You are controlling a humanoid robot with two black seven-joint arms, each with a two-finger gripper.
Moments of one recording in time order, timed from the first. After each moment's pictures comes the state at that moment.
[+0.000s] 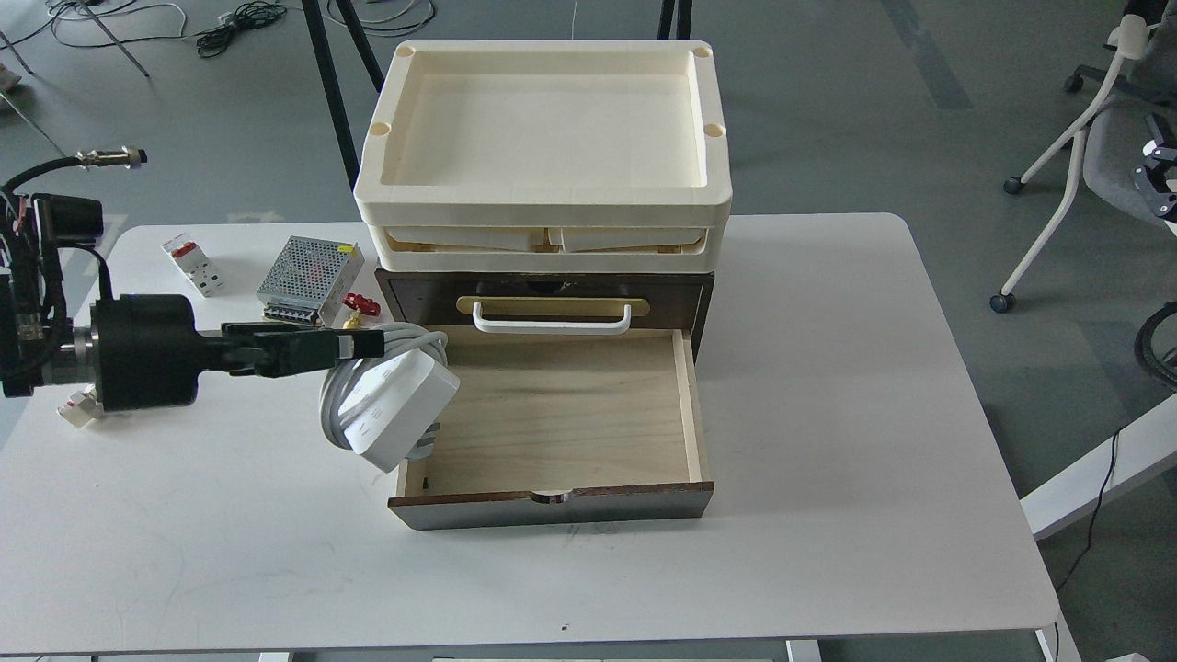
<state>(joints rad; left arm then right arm) -0.86 1.18 -0.30 -1.68 1.23 -0.42 -0.49 0.72 -0.74 0.68 0.61 0.14 0.49 0.39</state>
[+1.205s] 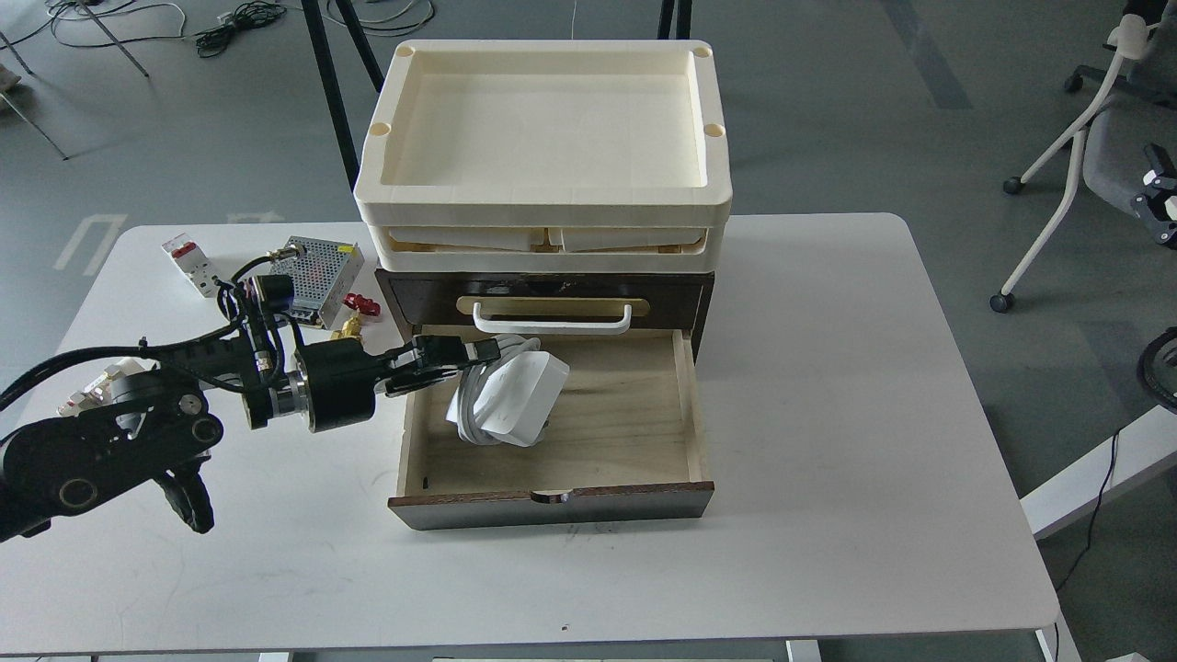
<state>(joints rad) -0.70 0.64 -0.30 -1.16 1.09 -0.34 -0.49 0.68 -0.74 0.68 0.60 0.14 0.49 0.40</state>
